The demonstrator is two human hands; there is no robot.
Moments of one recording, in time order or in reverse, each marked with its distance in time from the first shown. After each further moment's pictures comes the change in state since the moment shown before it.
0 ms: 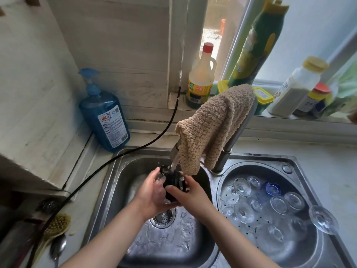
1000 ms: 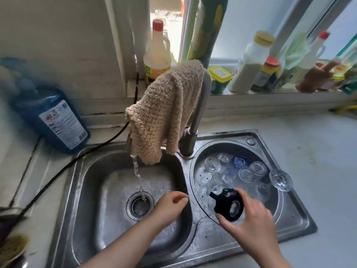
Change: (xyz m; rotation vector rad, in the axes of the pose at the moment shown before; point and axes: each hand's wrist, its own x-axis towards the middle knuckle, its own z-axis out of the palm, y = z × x) left_hand 0.013 -0.087 0.062 1.097 -0.065 0.230; right_hand -0.131 0.088 -0.109 -0.851 0.696 0.015
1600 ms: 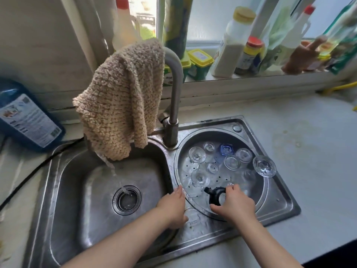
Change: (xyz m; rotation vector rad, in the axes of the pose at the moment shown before) left_hand 0.035 0.003 0.064 1.086 -0.361 0.195; right_hand 0.036 0.042 0.023 -0.384 -0.486 0.239
